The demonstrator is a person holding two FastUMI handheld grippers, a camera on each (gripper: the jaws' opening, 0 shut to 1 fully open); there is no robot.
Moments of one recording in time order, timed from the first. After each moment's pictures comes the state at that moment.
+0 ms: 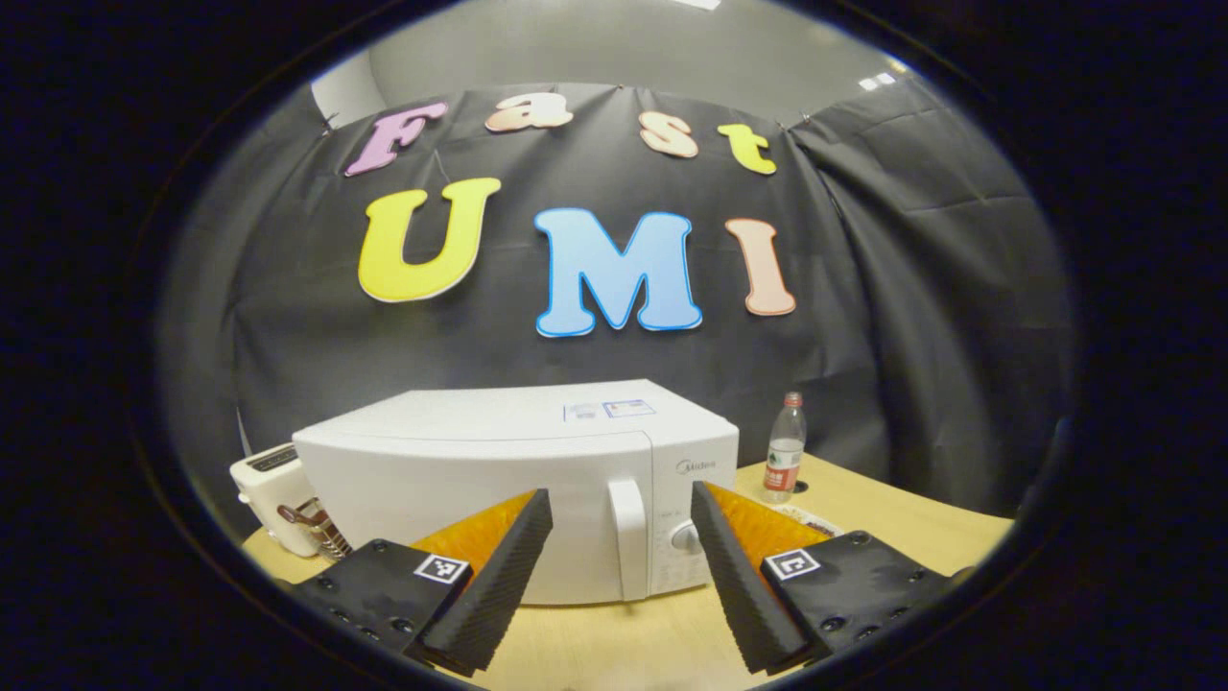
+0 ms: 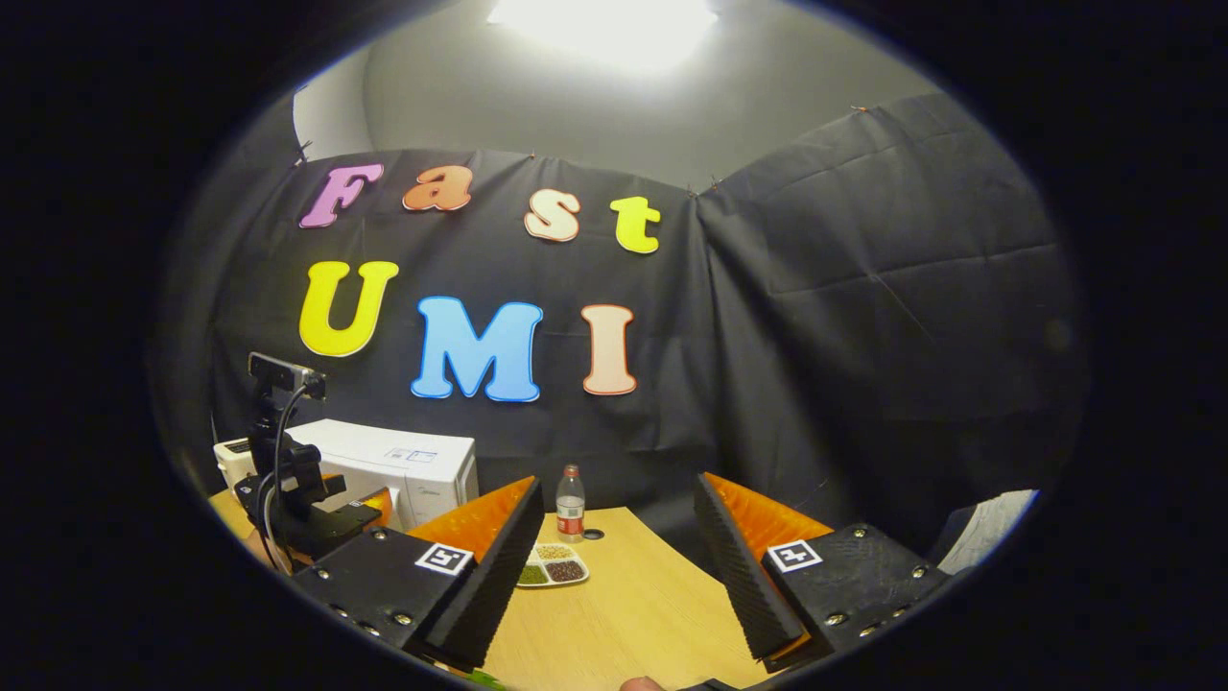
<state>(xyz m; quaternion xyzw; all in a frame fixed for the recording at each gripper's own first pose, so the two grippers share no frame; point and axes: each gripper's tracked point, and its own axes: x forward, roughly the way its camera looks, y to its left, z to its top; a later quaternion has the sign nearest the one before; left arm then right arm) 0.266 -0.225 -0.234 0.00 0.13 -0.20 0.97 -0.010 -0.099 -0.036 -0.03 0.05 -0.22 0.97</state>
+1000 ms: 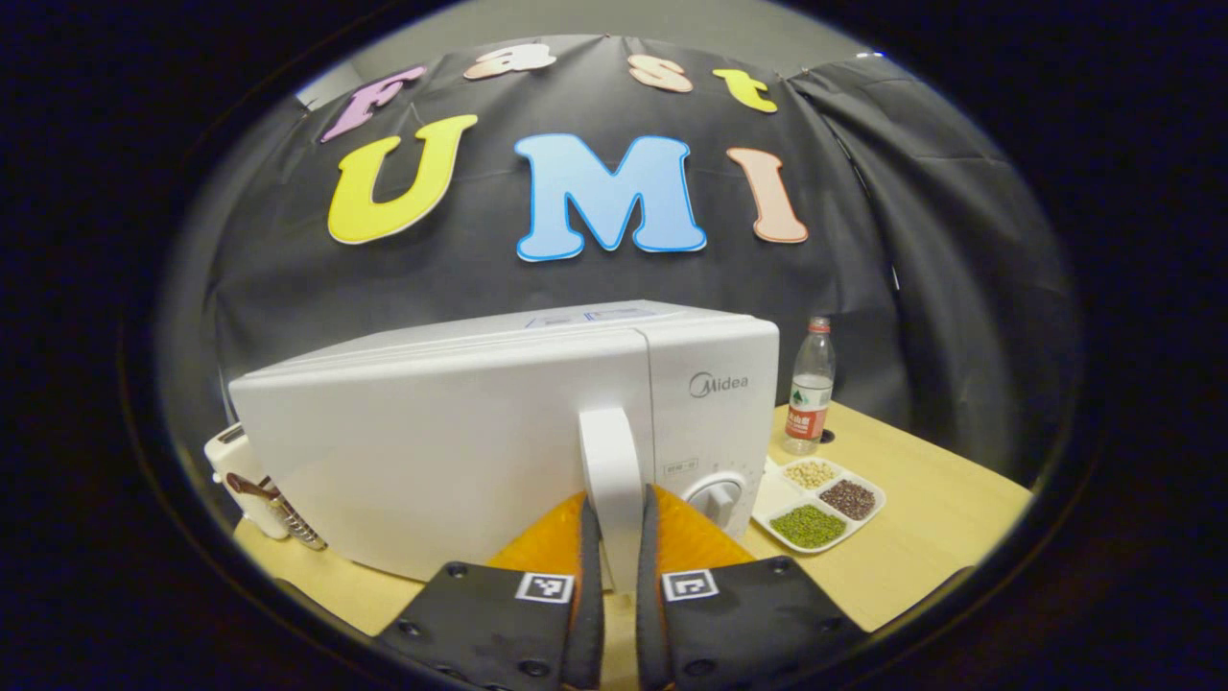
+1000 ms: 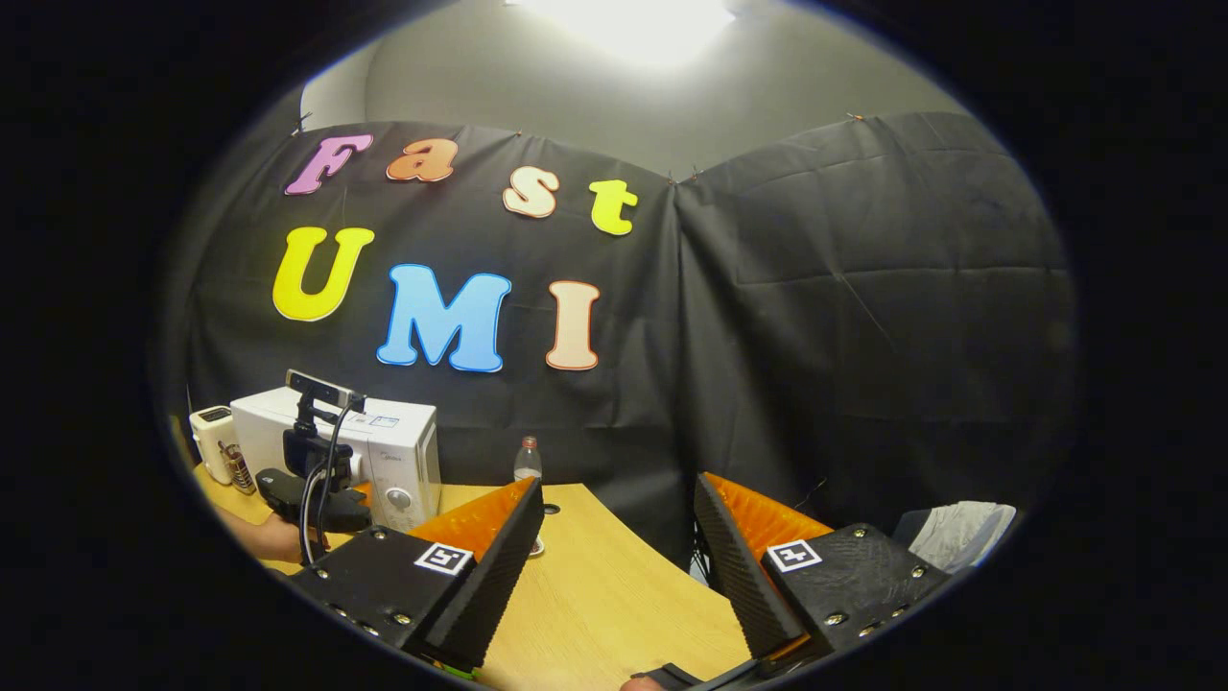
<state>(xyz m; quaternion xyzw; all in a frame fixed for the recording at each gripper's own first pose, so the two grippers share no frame) 0.297 -0.254 -0.313 0.04 0.20 -0.20 0.96 -0.045 -0.109 -0.042 -0.06 0.08 -0.26 0.96</state>
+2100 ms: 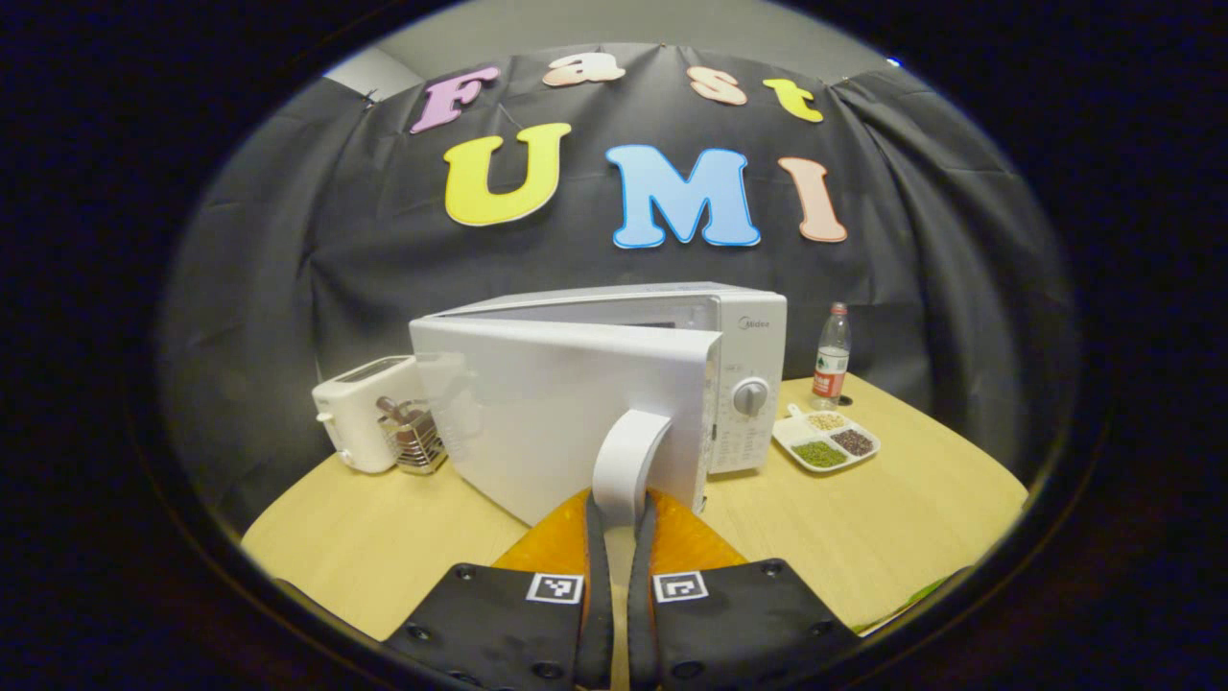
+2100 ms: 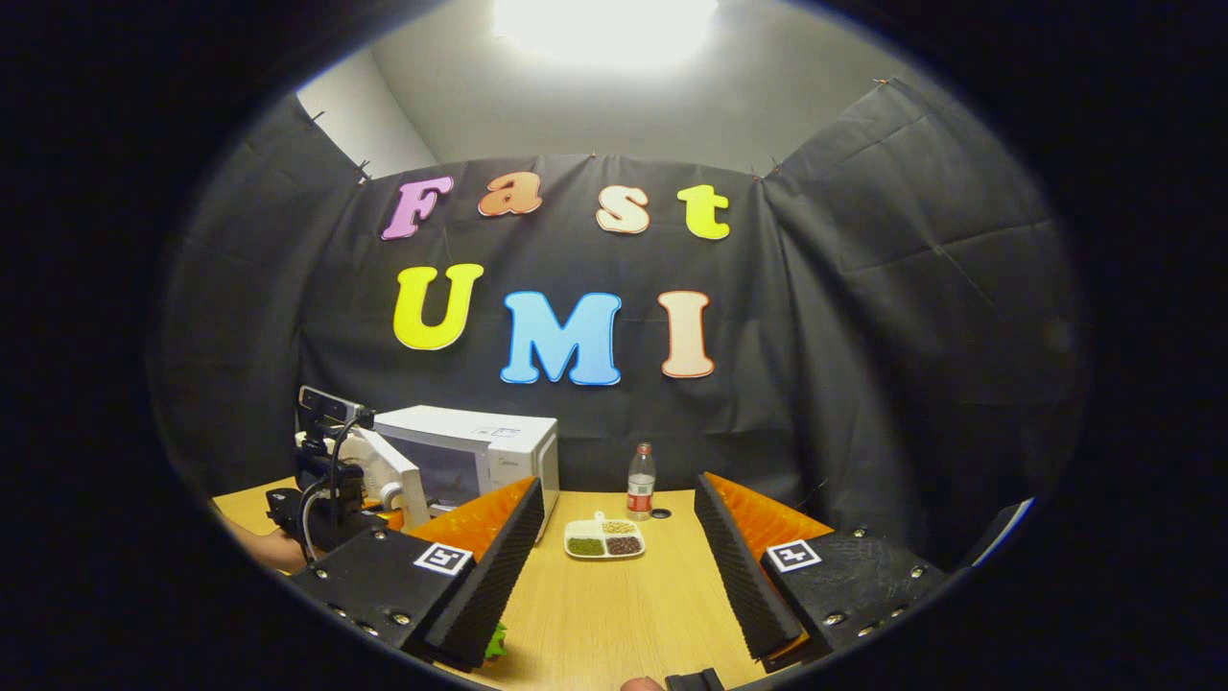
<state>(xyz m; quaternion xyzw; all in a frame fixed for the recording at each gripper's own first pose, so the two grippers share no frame) 0.138 -0.122 -0.281 0.03 0.23 -0.09 0.97 -0.053 -0.071 -0.048 0.00 0.06 -0.03 1.00</state>
